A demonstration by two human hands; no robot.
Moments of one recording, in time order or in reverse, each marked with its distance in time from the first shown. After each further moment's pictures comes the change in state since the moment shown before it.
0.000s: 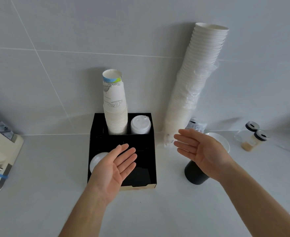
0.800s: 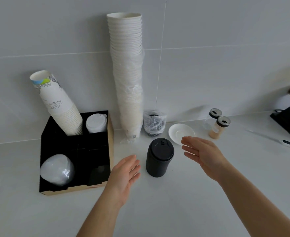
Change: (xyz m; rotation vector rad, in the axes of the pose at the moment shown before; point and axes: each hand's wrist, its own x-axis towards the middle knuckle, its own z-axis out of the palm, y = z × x) left_hand 0.021 -0.162 0.135 0.311 0.083 -0.085; right_hand -0.002 0.008 -0.205 -0.060 0.146 0.053
